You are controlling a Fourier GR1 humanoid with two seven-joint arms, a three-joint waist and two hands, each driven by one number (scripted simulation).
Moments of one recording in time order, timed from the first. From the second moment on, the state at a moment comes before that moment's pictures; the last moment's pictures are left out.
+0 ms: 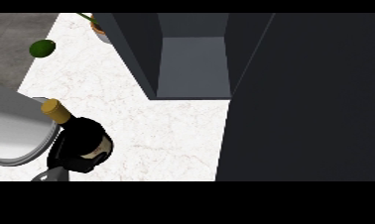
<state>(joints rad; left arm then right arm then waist) -0.26 0.24 0.27 -0.49 0.15 -0.58 -0.73 -0.12 -0.04 0.15 -2.46 -0.07 0.06 0.61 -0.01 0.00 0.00</state>
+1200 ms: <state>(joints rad) -0.24 0.04 0.24 -0.75 0.34 -0.38 -0.63 -0.07 -0.04 0.13 -2.46 -0.08 0.09 0.59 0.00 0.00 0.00</state>
